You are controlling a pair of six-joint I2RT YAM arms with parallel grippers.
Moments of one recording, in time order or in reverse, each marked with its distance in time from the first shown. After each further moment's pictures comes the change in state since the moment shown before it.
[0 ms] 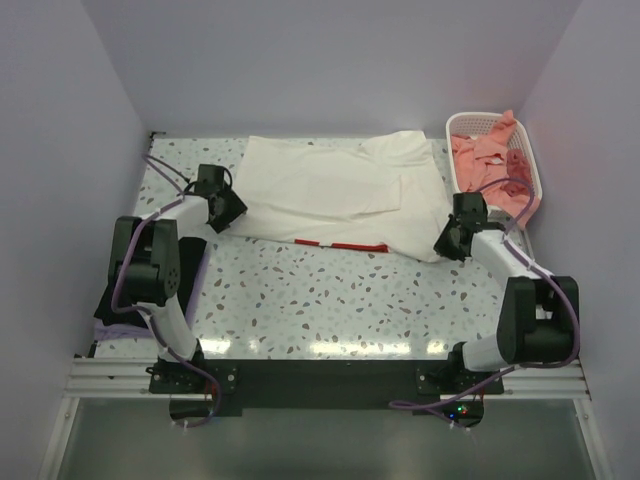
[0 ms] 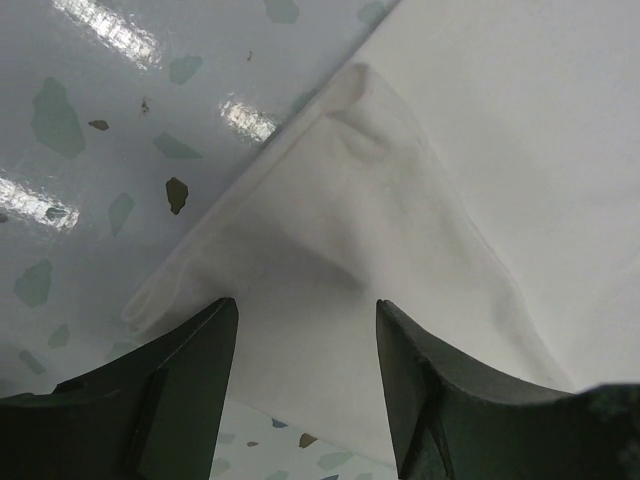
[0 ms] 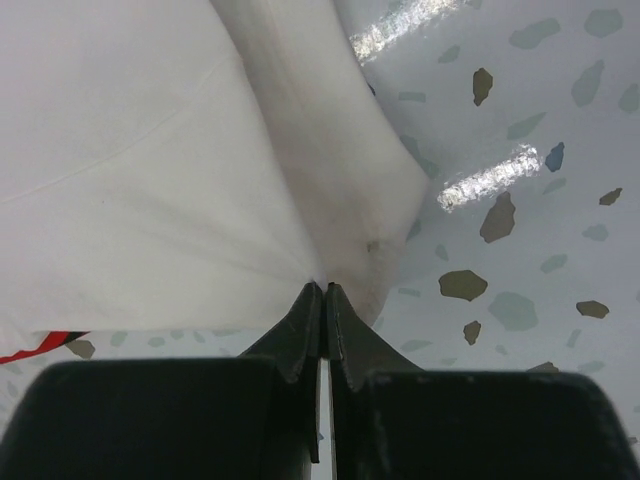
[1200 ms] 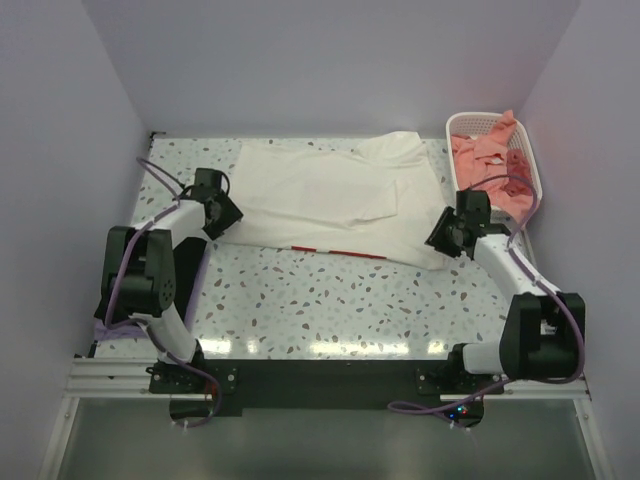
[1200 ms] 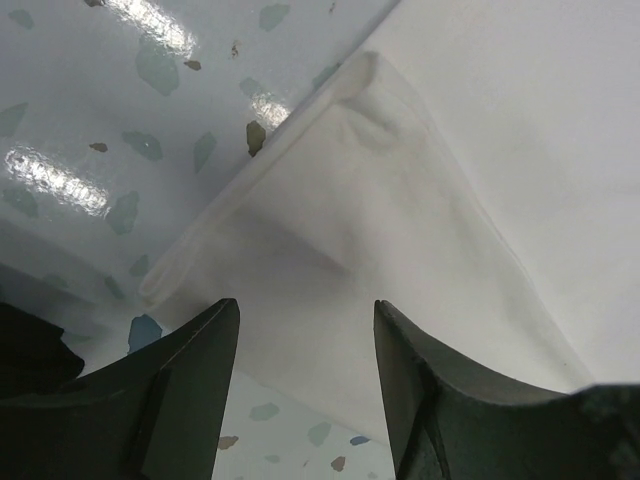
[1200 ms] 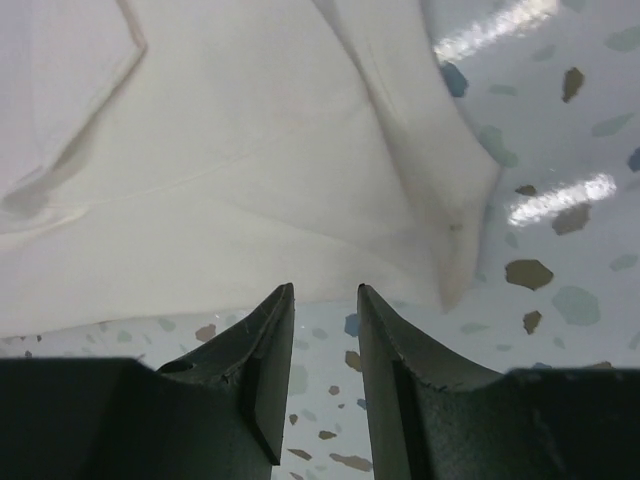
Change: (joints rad) left arm 0.000 -0.075 -0.058 -0.087 -0.058 -0.006; right arm -0.024 -0.124 -0.019 -0.012 -0.139 0.003
